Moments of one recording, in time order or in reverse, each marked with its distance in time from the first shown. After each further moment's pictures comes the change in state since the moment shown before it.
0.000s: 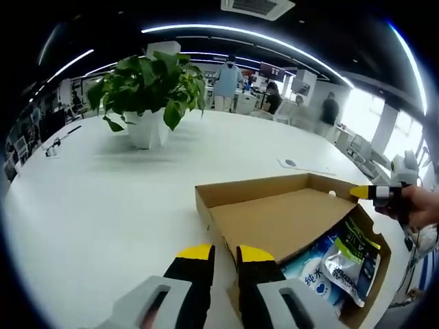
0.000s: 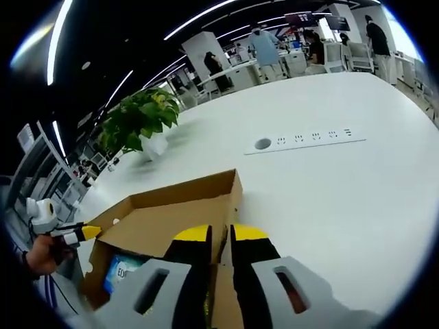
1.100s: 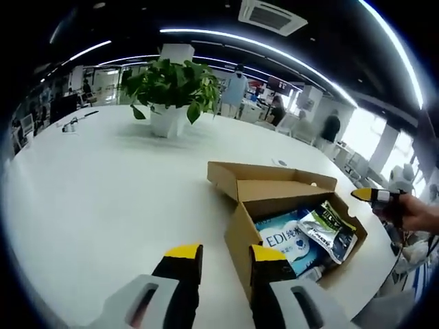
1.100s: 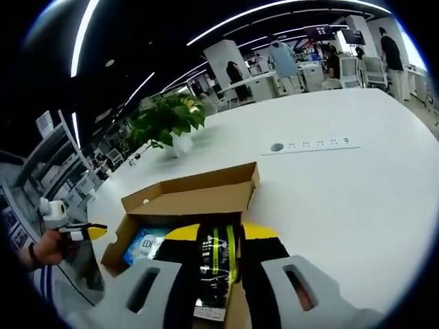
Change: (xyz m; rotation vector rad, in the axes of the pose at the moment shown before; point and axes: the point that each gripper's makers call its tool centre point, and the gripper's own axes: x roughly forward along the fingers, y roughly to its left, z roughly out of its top) left arm -0.085 0.002 -0.058 -0.098 -0.052 -0.018; right arm -0.071 0.036 -0.026 -0.084 -0.071 0.108
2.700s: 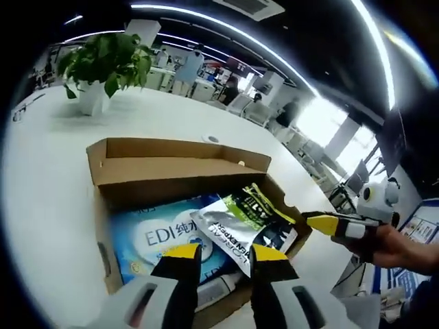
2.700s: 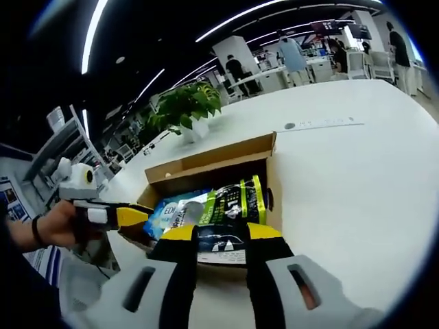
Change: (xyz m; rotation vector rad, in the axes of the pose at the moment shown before) left arm 0.056 -0.147 -0.030 -0.011 0.197 -0.326; right arm -0.035 0.015 -0.062 0.013 0.017 0.056
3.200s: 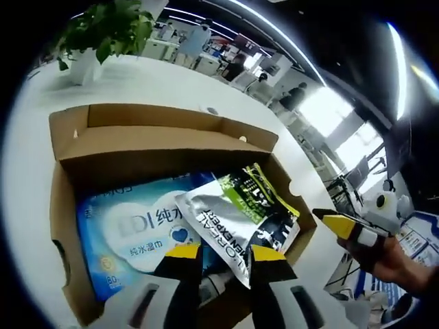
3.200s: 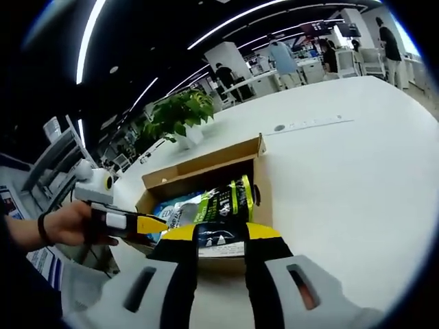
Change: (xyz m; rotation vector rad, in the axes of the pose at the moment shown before) left arm 0.025 -0.013 -0.019 -0.084 0.124 -0.043; right arm -0.008 -0.004 -0.001 0.031 -0.034 -0.017
